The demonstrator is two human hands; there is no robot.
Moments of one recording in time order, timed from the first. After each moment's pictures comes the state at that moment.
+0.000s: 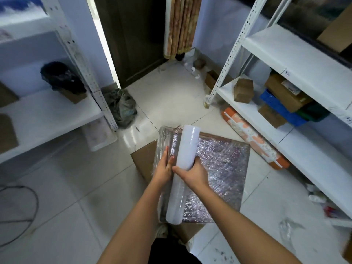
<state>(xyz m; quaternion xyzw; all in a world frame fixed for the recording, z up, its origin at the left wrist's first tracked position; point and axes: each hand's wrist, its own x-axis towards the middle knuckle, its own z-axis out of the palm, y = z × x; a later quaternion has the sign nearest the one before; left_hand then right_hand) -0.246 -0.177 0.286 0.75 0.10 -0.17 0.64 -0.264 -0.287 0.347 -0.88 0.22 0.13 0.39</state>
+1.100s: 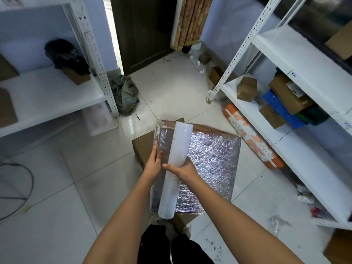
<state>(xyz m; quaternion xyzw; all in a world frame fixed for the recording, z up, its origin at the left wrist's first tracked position) -0.275 -0.133 0.242 0.71 0.16 -0.14 0.67 -0.289 -0.256 0.319 -0.77 0.20 0.22 0.56</state>
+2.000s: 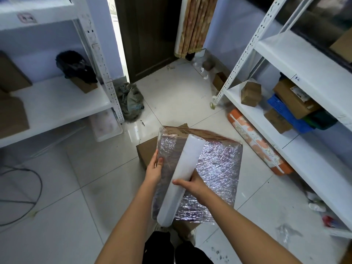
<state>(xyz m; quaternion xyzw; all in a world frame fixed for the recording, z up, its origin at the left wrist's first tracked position) -0.278 -0.137 0.240 0.65 0.25 -0.11 0.71 -0.306 -0.285 0.315 -0.73 0.17 0.30 0.59</state>
